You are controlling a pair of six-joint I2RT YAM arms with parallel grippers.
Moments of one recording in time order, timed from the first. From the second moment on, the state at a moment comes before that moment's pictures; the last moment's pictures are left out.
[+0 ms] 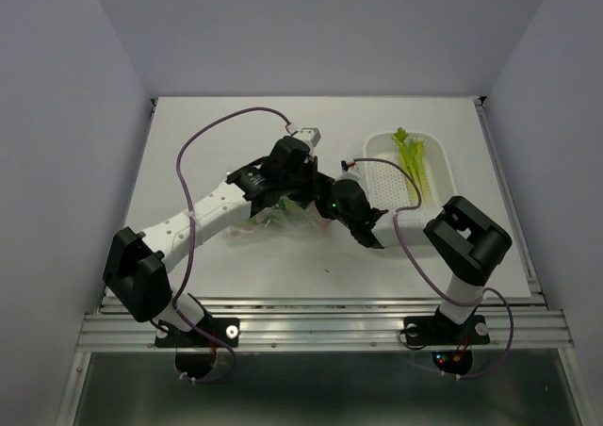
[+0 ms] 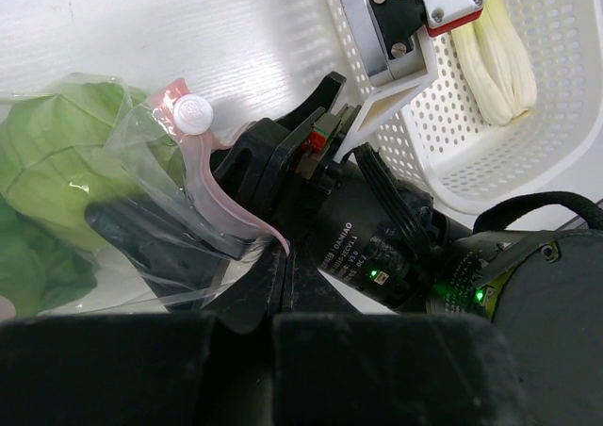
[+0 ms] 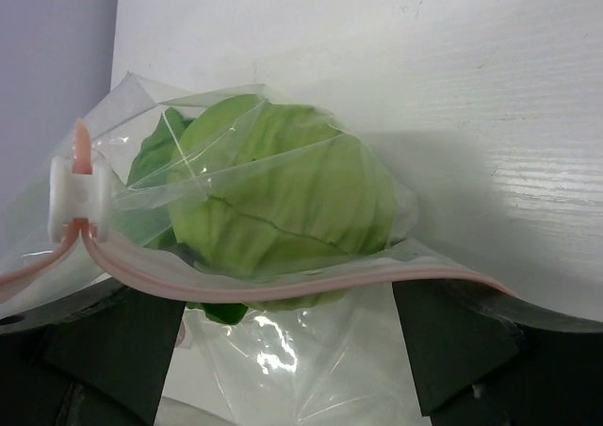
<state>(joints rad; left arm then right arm) -0.77 1.47 1.24 -0.45 0.01 -0.54 0.79 1.77 0.80 0.61 0.19 0.96</state>
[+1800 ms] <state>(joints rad) -0.75 1.49 1.28 -0.49 -0.10 -0.58 0.81 0.96 0.52 0.21 0.10 0.62</state>
